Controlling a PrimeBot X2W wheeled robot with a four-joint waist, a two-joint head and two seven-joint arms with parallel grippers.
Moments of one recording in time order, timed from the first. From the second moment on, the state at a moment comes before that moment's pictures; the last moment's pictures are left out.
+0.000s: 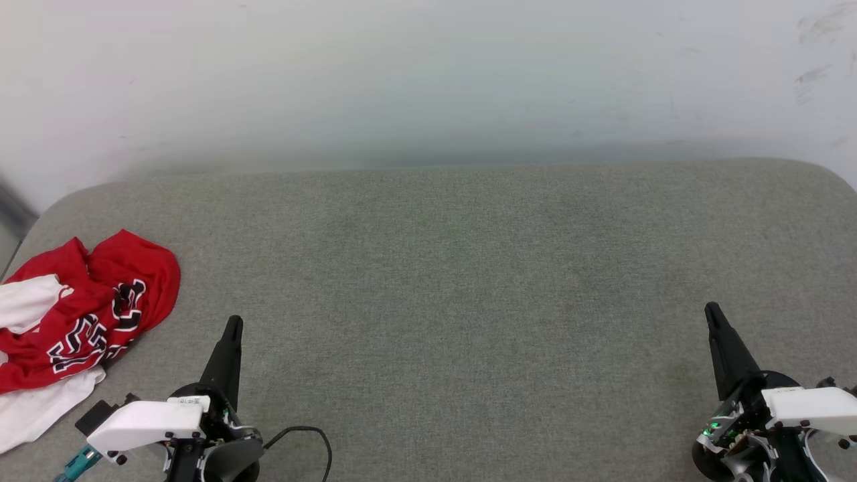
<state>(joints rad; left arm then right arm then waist) -0.11 0.05 0.11 0.25 -1.61 -0.13 0.11 -0.10 -0.05 -0.11 0.25 1.62 0.13 0.12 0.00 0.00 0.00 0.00</state>
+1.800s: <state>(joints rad) -0.05 0.05 0.10 0.13 -1.12 -0.01 -0.01 -0.06 -0.05 -0.11 0.13 1.12 0.13 -0.01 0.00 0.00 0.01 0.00</state>
